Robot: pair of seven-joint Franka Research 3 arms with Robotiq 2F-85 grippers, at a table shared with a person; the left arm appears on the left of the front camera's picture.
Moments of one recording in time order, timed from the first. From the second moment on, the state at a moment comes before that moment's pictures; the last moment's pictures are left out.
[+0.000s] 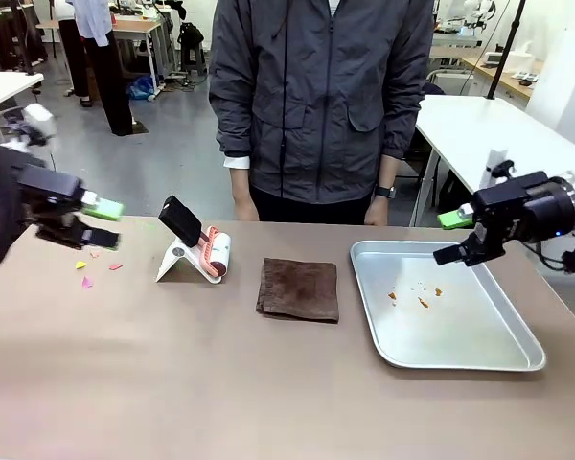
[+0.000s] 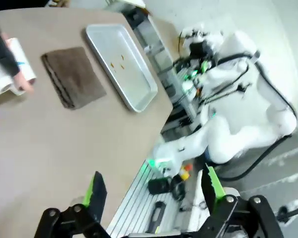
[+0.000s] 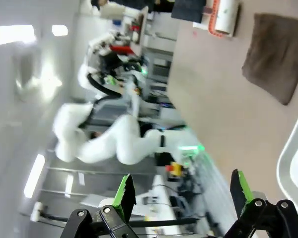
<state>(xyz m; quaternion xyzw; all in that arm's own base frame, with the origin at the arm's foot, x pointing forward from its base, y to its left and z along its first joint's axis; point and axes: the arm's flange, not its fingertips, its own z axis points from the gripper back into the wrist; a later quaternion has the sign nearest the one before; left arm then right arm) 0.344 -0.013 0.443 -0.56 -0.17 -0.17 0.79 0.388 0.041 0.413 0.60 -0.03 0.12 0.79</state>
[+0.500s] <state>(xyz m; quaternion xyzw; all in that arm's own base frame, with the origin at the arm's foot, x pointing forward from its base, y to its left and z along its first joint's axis) 0.359 0.064 0.355 -0.59 -0.16 0.01 0.79 0.396 0.005 0.384 0.61 -0.04 0.04 0.79</state>
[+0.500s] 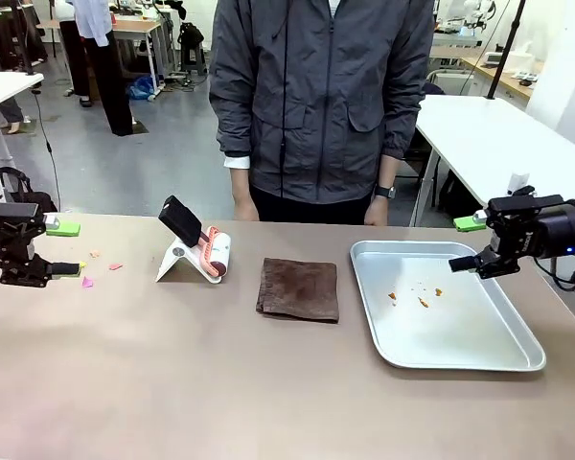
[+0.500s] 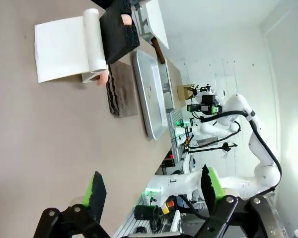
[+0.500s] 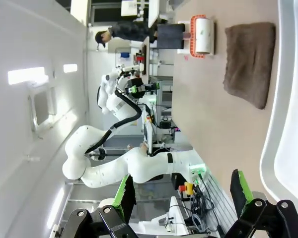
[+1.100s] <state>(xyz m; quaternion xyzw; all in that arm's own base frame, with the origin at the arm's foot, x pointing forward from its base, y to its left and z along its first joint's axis) 0.356 0.058 0.373 -0.60 -0.16 -0.02 0.79 0.396 0.017 0.384 0.60 -0.04 0.05 0.80</state>
